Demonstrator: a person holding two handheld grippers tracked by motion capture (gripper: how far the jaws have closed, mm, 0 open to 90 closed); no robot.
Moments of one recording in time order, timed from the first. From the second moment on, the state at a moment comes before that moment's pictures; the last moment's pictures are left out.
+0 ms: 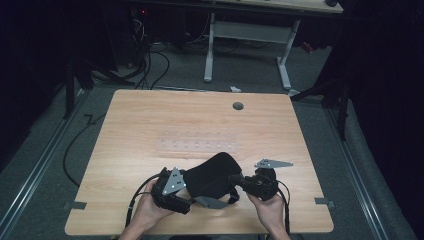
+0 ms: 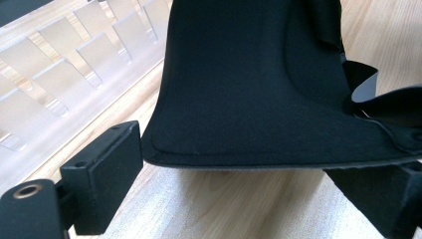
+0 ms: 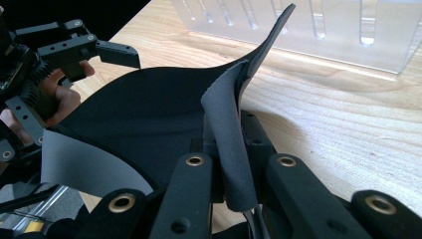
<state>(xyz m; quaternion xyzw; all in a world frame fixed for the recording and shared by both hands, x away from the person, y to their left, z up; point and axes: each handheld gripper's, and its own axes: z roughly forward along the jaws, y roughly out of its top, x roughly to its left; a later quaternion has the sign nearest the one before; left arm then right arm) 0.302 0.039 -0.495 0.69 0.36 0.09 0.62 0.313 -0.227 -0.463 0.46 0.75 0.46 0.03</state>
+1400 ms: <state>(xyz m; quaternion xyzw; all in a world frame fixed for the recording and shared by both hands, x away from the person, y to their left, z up) 0.288 0.040 -0.482 0.72 0.29 0.08 0.63 0.318 -0.224 -0.462 0.46 0.73 0.50 0.00</state>
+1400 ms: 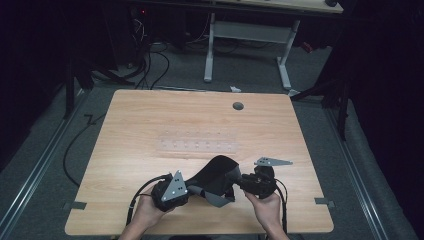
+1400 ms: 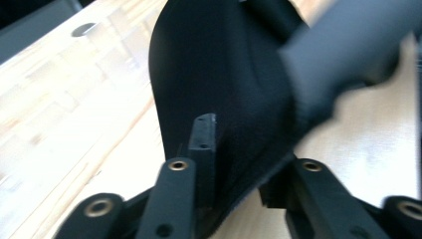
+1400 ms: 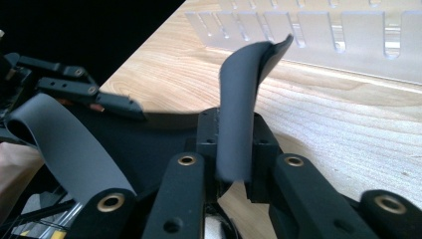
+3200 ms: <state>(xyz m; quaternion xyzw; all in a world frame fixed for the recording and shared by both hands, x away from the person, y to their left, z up) 0.312 0.082 -0.451 0.62 0.37 0.05 0.69 0.335 -0.311 -0.529 0.57 0.71 0.32 0.26</state>
